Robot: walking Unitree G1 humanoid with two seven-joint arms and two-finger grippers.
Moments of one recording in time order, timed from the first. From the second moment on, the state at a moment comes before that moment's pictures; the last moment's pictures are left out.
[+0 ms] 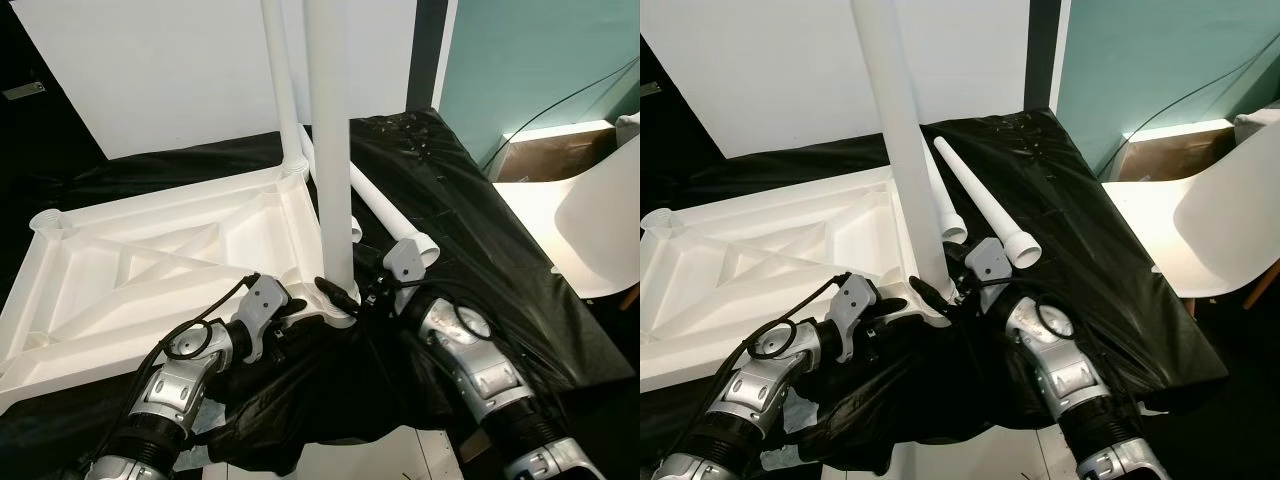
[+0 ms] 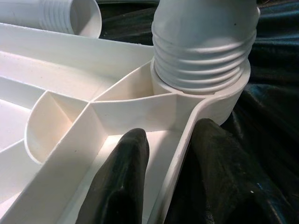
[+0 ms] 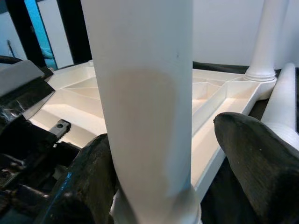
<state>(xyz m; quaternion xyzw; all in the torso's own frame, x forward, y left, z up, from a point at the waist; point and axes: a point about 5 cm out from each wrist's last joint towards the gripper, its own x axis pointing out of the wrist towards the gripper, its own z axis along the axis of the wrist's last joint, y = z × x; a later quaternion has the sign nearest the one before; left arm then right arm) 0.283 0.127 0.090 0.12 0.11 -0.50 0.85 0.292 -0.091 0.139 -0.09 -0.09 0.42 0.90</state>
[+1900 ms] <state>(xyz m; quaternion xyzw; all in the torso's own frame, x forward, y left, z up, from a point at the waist) 0.289 0.131 0.092 0.13 0.11 -0.49 0.86 0.298 -0.086 0.121 -0.05 -0.09 0.30 0.95</state>
